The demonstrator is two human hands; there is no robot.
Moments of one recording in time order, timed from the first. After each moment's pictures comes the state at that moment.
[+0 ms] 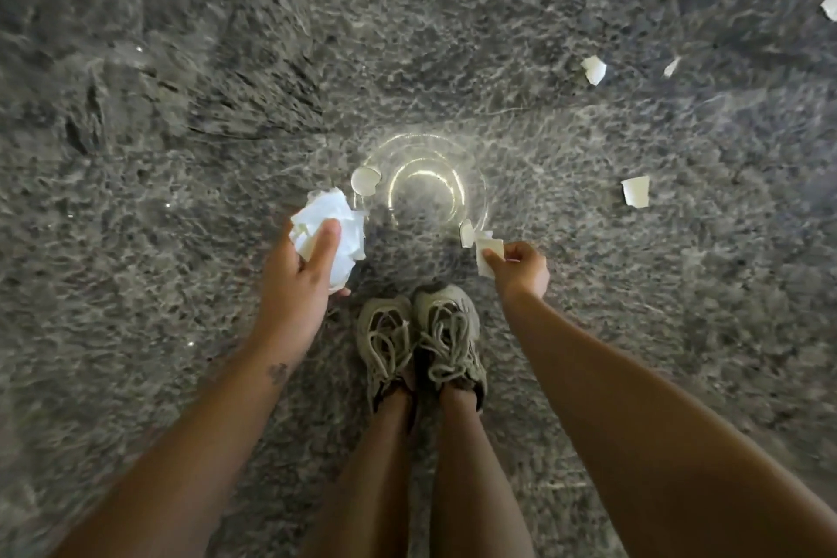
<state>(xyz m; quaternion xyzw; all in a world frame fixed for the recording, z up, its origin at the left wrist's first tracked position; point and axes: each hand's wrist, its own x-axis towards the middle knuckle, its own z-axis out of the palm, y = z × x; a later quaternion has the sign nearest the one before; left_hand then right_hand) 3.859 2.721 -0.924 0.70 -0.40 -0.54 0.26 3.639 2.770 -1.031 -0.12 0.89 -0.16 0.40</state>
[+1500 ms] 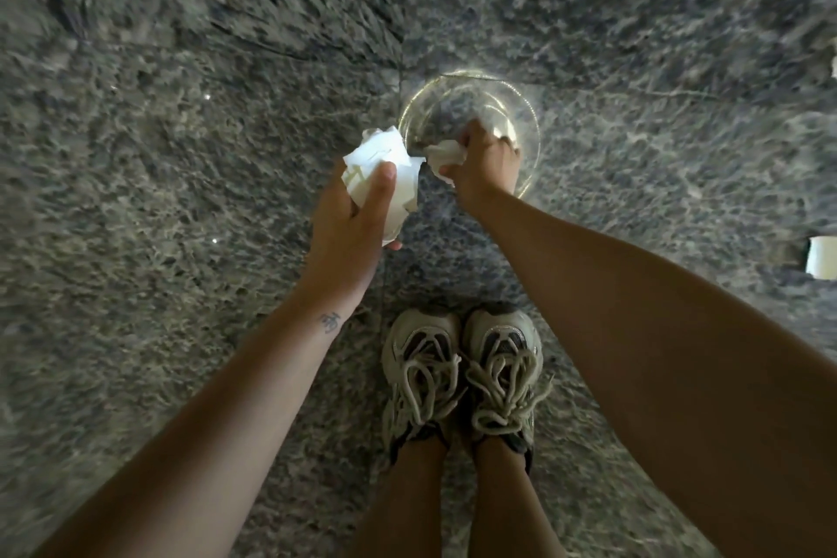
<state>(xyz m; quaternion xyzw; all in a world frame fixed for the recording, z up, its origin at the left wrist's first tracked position) 3.877 2.669 -1.056 0.73 -0.32 -0.54 0.28 3.748 2.619 -1.183 -0.54 0.74 0.00 0.40</state>
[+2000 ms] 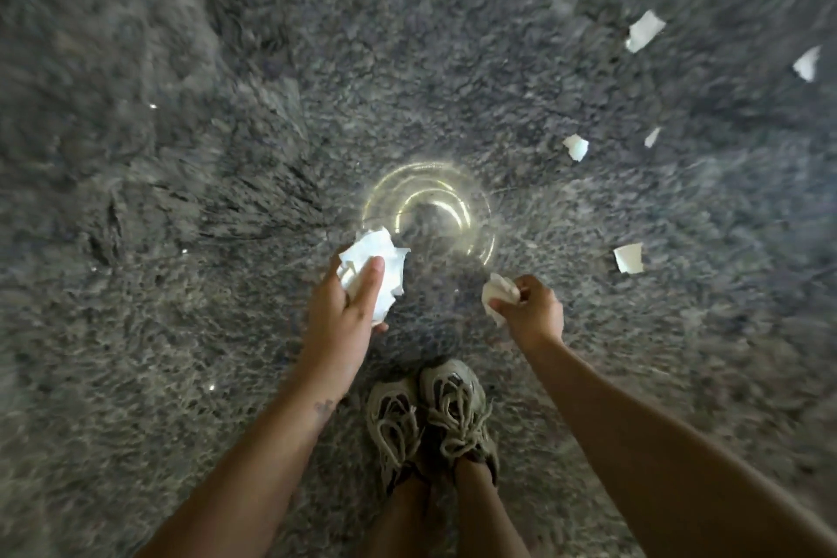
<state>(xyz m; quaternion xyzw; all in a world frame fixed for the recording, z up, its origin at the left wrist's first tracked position) 3.794 2.626 -0.910 0.68 -0.44 -0.54 0.22 3.597 2.695 -1.006 -0.19 0.87 -0.11 0.45</state>
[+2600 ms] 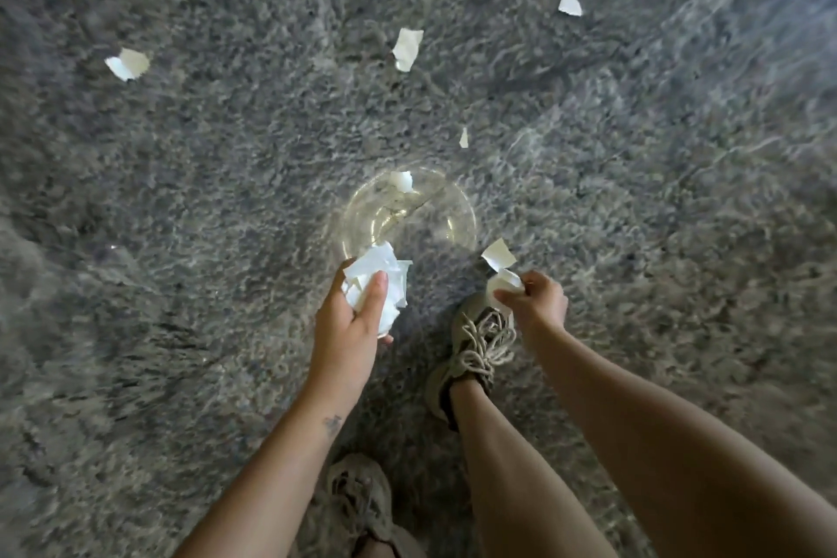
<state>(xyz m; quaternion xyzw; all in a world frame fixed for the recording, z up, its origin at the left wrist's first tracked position) 3.545 2.600 -0.908 0.58 -0.55 -0.60 0.08 3.385 2.737 -1.010 0.06 0.89 -0.23 0.40</state>
